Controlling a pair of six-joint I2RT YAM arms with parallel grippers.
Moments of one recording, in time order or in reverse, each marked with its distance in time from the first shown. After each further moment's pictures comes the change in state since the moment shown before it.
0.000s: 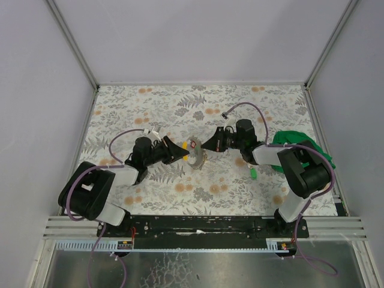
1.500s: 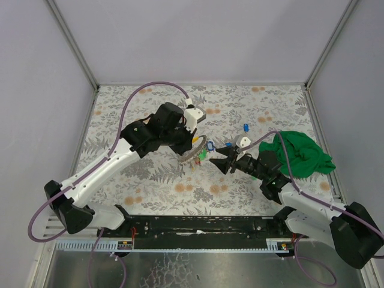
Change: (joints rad) left arm -0.379 -0.119 1.020 -1.572 -0.376 1.015; right arm 0.173 -0.711 -0.417 0.084 0.214 -0.589
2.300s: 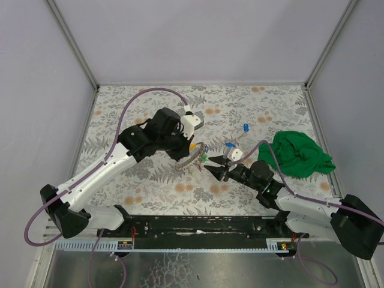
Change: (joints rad) left arm -0.011 -0.047 -0.066 -0.034 0.047 0.038; right arm 0.201 -0.002 -0.072 0.111 0.195 -0.082
